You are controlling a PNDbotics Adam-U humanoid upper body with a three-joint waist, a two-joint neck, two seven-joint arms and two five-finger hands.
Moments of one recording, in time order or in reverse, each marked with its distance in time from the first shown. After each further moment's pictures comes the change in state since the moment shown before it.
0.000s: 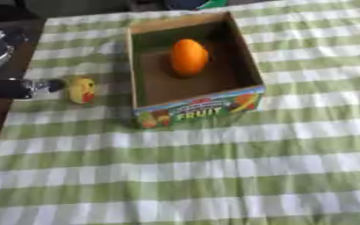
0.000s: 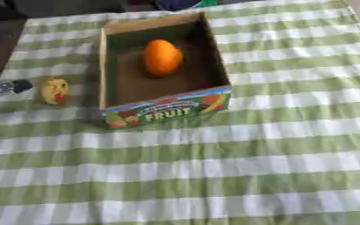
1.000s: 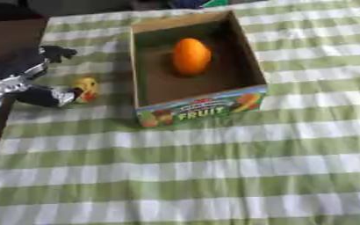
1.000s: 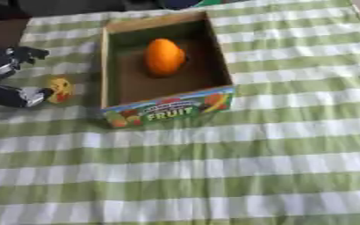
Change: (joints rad) left arm -0.101 -0.082 -0.037 0.077 0.203 -0.021 -0.296; right arm 0.023 0.022 0.002 0.000 0.011 0.037 0.008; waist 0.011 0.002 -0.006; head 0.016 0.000
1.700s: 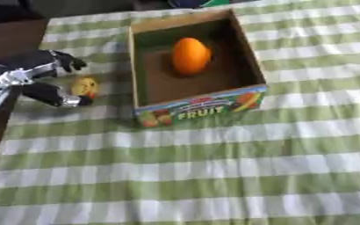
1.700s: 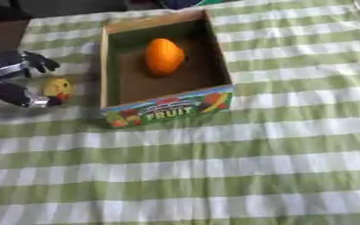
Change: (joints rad) left arm -0.046 -0.017 -0.007 0.048 0.045 -0.041 -0.208; right arm 0.012 0.018 -0.003 0.000 0.000 0.022 0.006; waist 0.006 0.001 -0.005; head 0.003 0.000
